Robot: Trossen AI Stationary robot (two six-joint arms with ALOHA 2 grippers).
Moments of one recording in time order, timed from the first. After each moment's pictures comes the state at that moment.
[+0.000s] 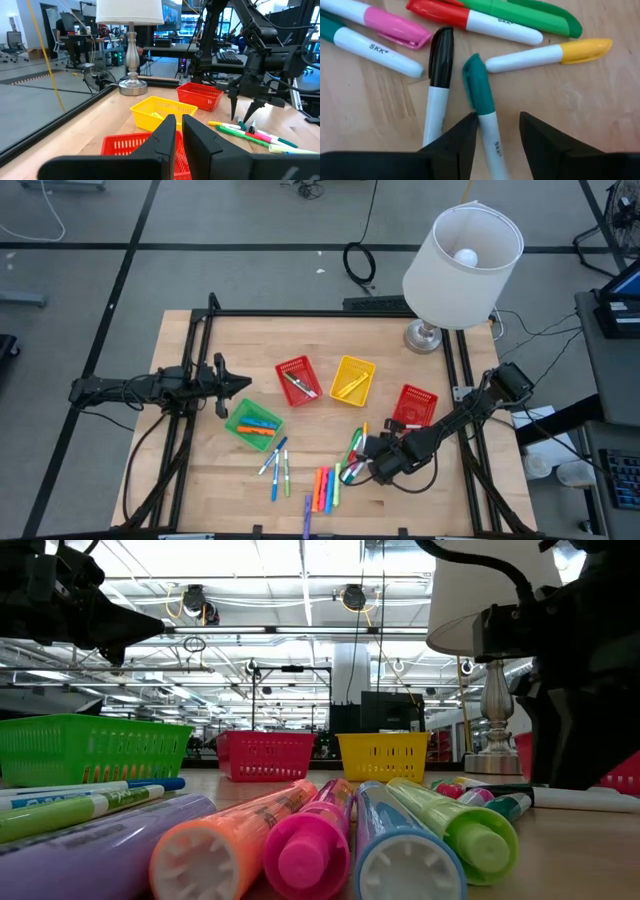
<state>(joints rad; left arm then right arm) -0.02 0.11 0.03 0.10 -0.18 -0.03 0.56 1.76 0.96 -0.60 0.29 0.80</state>
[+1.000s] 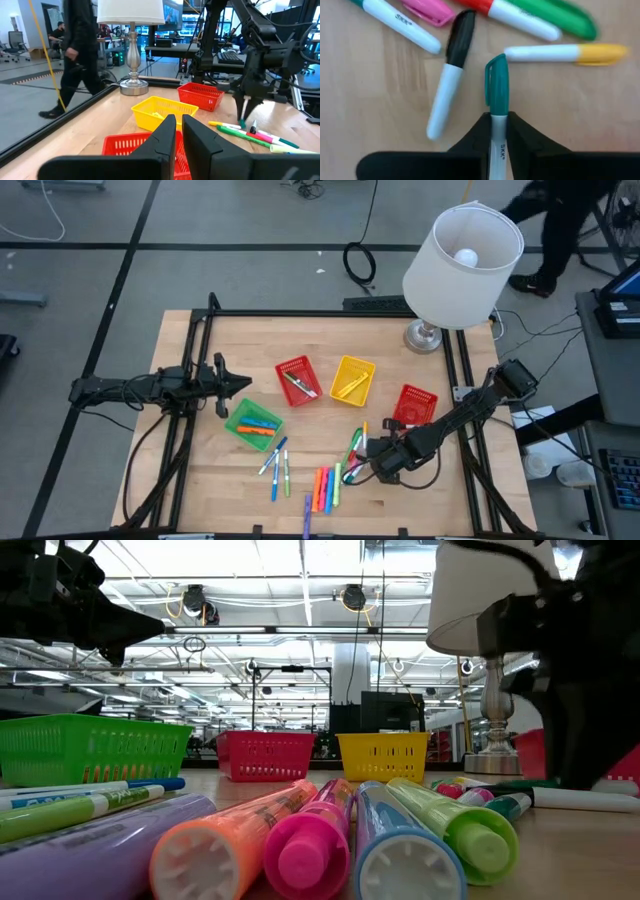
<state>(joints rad) -0.02 0.11 0.03 0.10 -0.18 -0.03 0.55 1.71 0.95 -0.59 0.21 0.63</state>
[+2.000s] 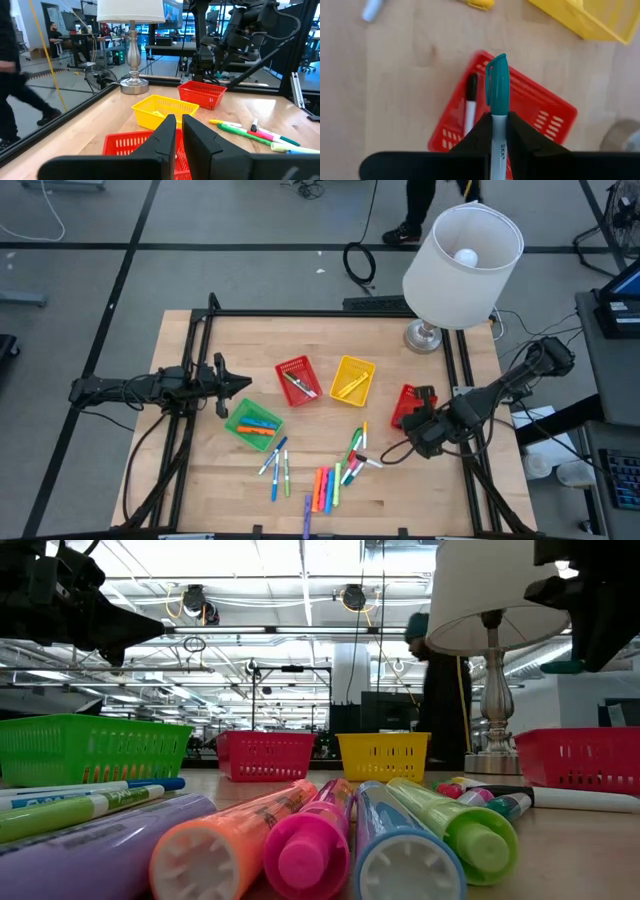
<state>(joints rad) -0.02 0.11 0.03 0.09 -0.18 -0.02 0.55 1.24 0.96 -1.20 0.34 0.41</state>
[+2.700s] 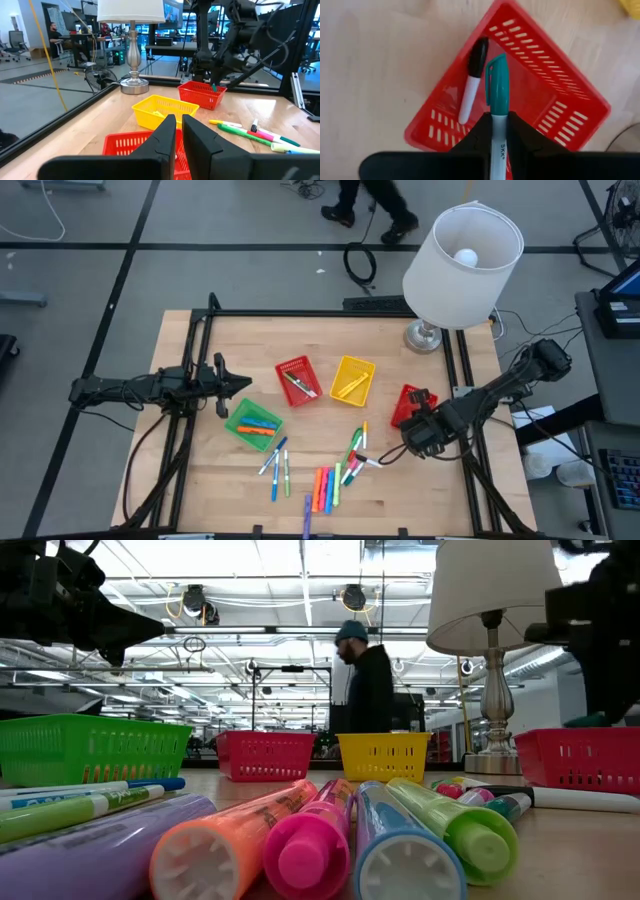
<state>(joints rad) -0.02 0.11 0.03 0.09 -0.18 -0.02 0.51 1.31 0.82 -1.11 0.29 0.26</state>
